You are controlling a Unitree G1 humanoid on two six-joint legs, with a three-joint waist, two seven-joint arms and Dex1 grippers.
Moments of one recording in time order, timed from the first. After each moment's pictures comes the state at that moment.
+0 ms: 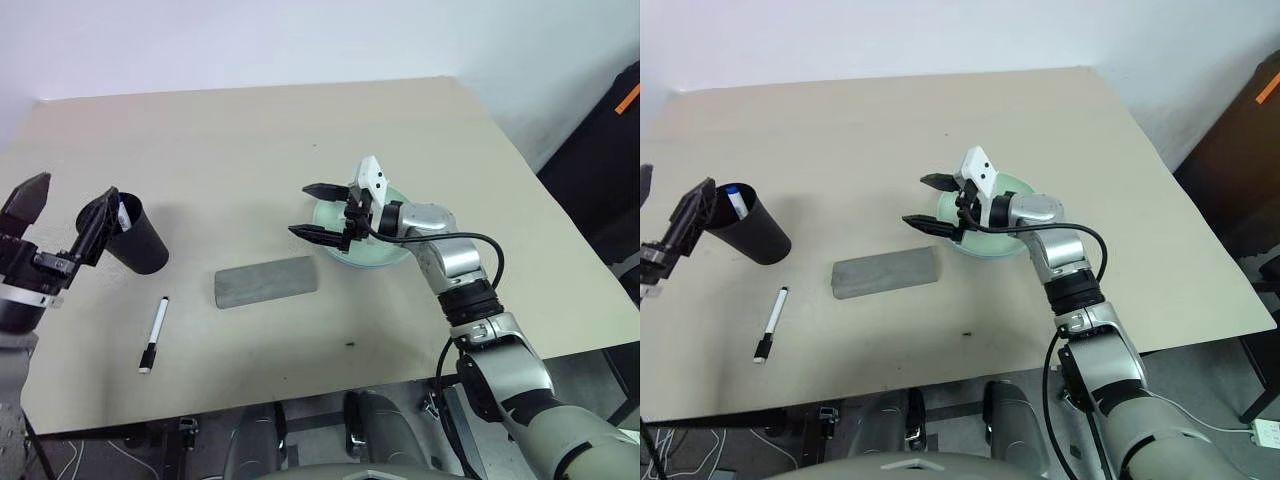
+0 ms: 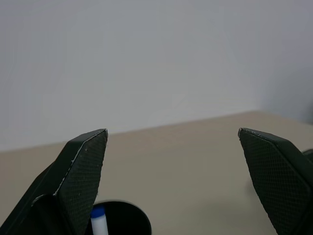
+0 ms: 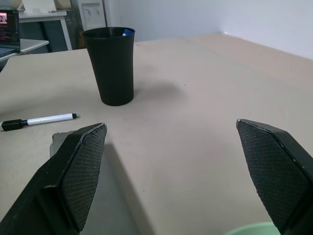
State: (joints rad) left arm 0.28 0.57 0.76 -0.69 -0.93 0.37 -0.39; right arm -0.81 -0.23 0.14 0.41 0.29 0.19 1.06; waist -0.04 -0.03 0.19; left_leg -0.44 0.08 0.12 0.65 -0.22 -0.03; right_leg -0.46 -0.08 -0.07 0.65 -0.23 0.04
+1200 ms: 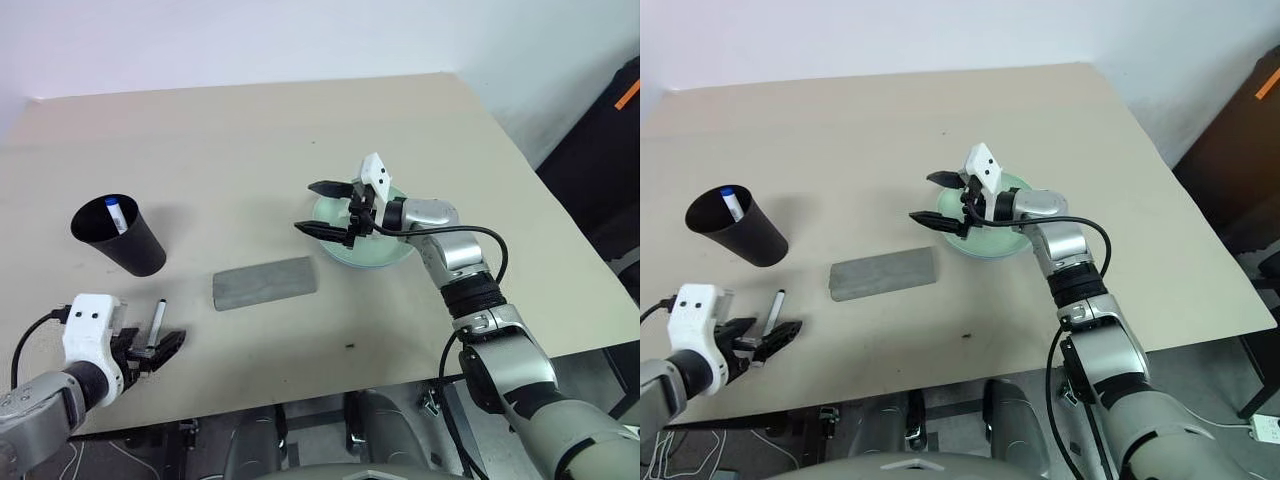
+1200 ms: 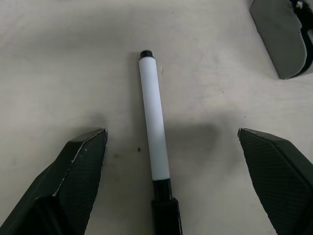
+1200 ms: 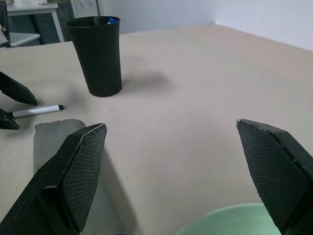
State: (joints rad) left arm 0.44 0.82 0.56 -0.68 -1.13 1.03 0.05; right arm -0.84 -0.26 0.14 0.47 0.28 0.17 1.06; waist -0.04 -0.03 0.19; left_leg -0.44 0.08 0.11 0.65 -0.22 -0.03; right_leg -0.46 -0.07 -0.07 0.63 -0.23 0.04
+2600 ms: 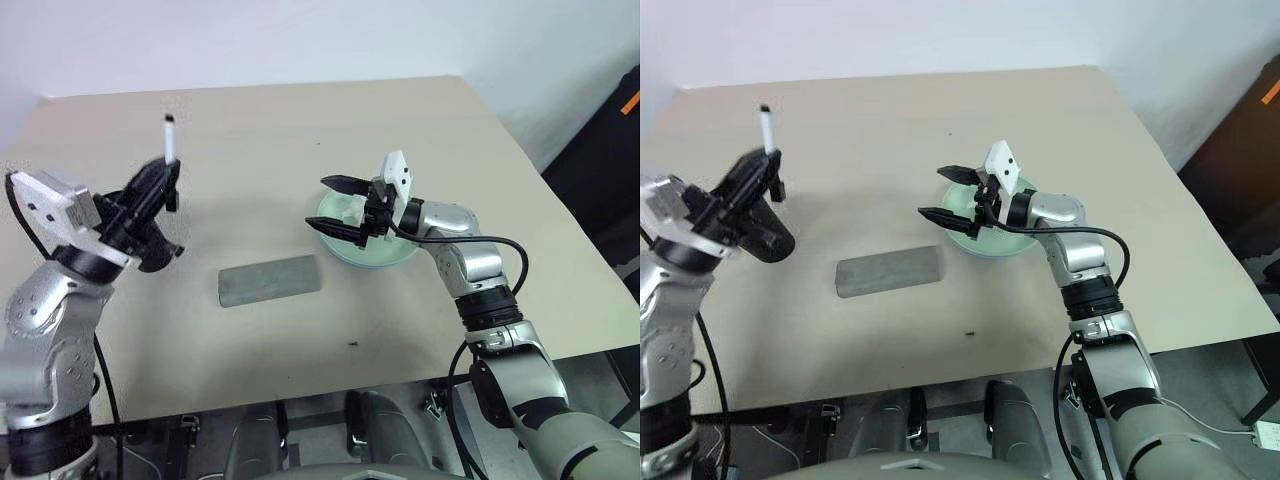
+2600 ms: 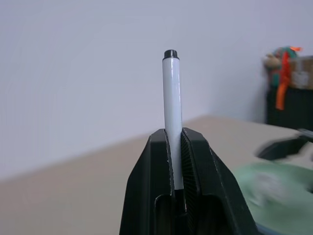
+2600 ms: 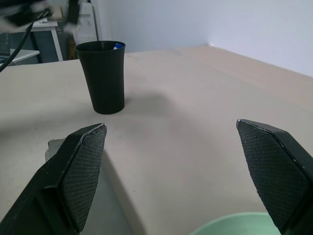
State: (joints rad) left arm -0.21 0.52 0.43 -0.40 -0.59 0.15 -0.52; right arm -0.75 -0.29 0.09 0.29 0.35 0.21 1.04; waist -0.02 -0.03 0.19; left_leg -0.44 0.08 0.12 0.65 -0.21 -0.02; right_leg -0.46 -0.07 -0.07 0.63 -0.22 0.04
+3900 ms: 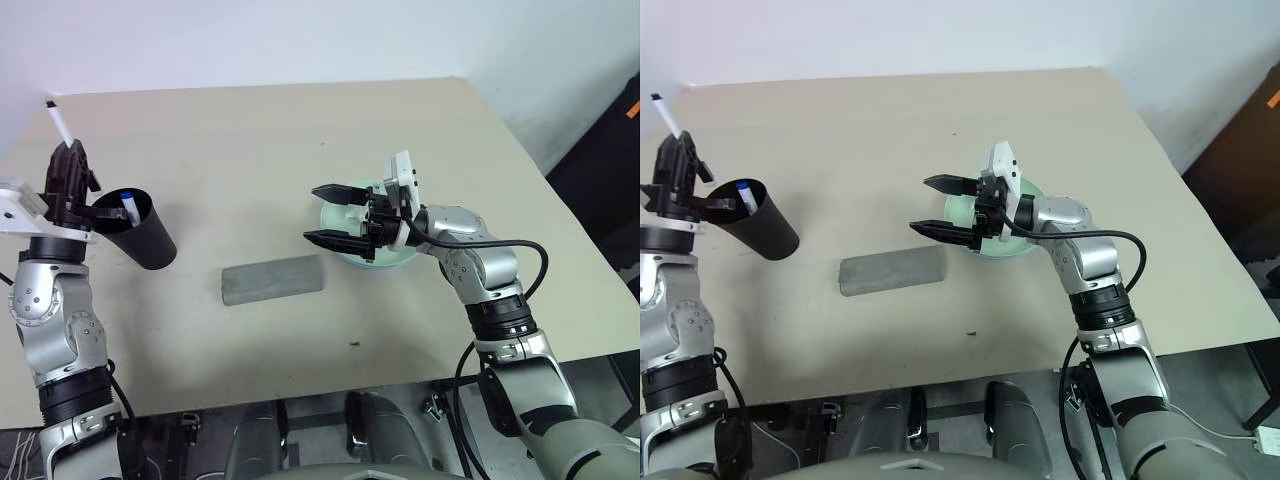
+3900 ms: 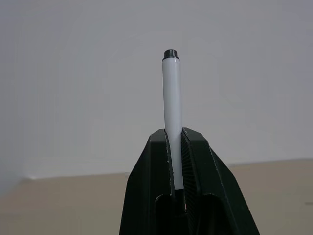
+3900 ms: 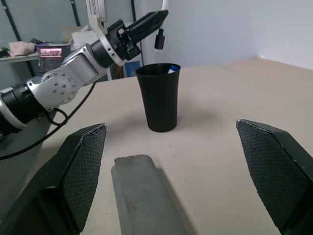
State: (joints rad) left arm -0.30 0.46 0.52 0.06 -0.46 -0.18 -0.41; right arm -0.70 -0.33 0.09 0.11 0.48 0.39 1.12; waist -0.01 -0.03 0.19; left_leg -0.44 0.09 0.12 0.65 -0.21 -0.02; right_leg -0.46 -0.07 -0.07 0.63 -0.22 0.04
